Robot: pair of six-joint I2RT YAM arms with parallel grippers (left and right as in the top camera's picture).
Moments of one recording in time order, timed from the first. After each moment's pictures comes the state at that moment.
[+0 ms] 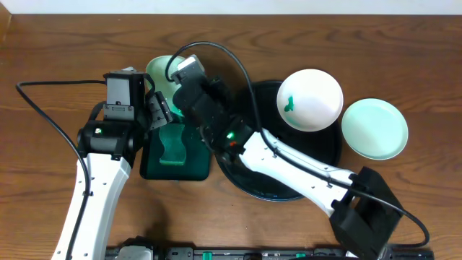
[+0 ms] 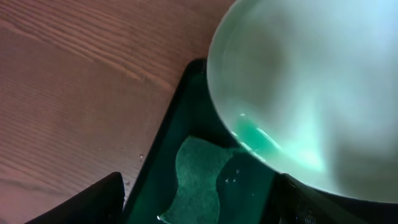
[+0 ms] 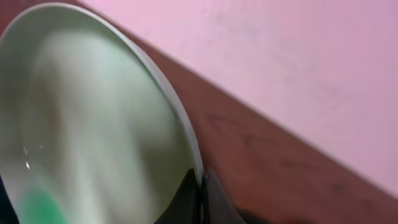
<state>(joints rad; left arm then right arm) -0.09 1.25 1.13 -0.82 -0.13 -0.43 0.95 1.90 1.51 -0.10 0.70 -0.08</state>
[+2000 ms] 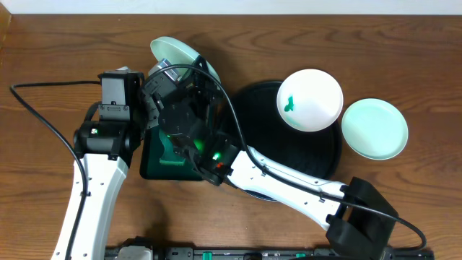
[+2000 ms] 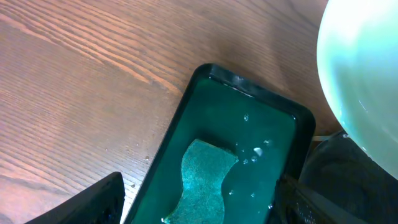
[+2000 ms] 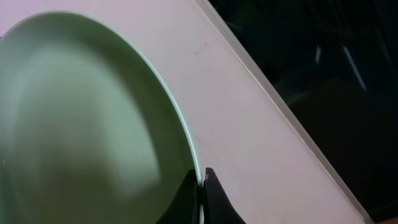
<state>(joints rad) -0.07 1.25 1.13 -0.81 -0.13 -0.43 1.07 1.90 1.51 0.32 1.11 -0.74</state>
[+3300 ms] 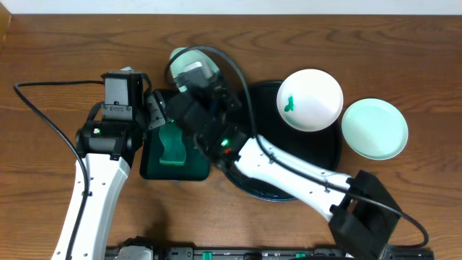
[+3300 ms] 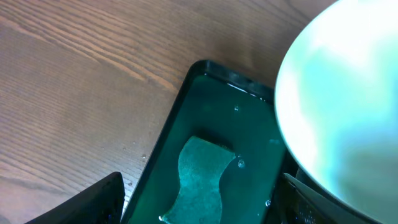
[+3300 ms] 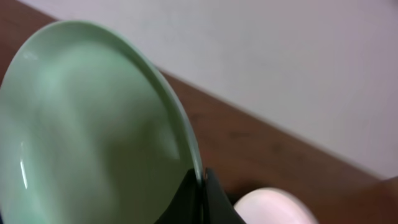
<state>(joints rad) -0.08 1.25 1.13 -0.82 -0.13 -0.43 0.96 1.90 1.51 -0.24 0.94 0.06</state>
